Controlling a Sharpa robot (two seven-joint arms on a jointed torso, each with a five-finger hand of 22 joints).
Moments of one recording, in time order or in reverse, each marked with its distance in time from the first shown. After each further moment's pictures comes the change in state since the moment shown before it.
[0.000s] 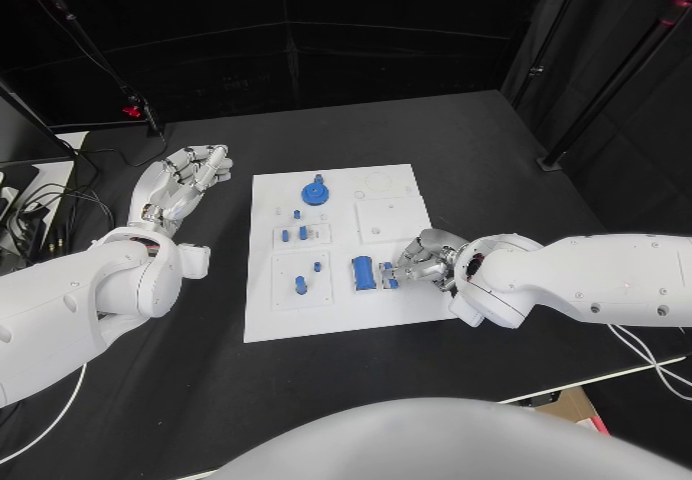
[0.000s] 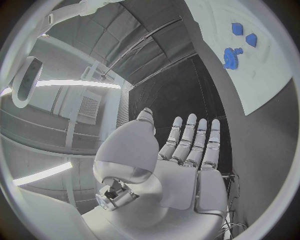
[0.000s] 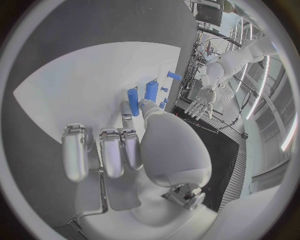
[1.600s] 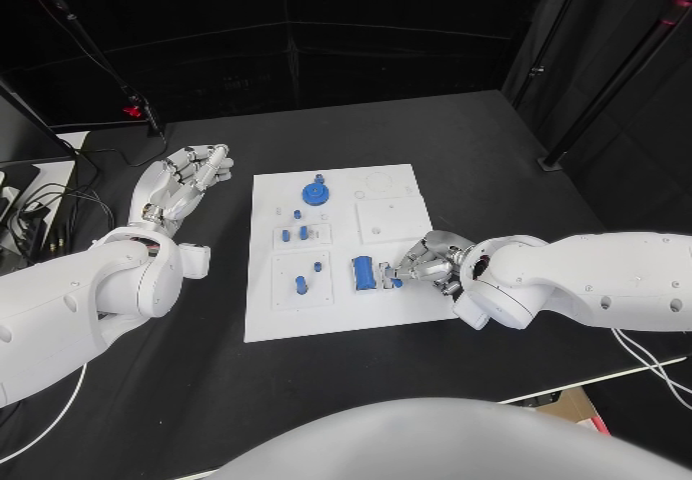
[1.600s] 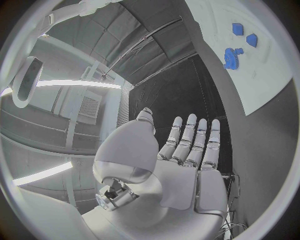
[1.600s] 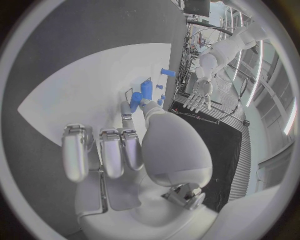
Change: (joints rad) left arm 0.000 -0.001 0.000 0.003 0.000 -0.001 0.004; left_hand -0.004 -0.004 0.000 0.000 -0.004 0.004 0.004 0.000 0.000 0.000 0.000 -0.007 0.000 0.000 0.000 -0.004 0.005 0.000 0.000 0.000 -0.004 0.001; right arm 0.000 -0.031 0.000 0.015 0.134 0.004 0.076; right_hand -0.015 -0.004 0.024 -0.011 0.018 -0.001 -0.001 0.015 0.004 0.000 0.000 0.000 0.000 0.000 0.000 0.000 -0.001 0.000 0.000 0.000 0.004 0.000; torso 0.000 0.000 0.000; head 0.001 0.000
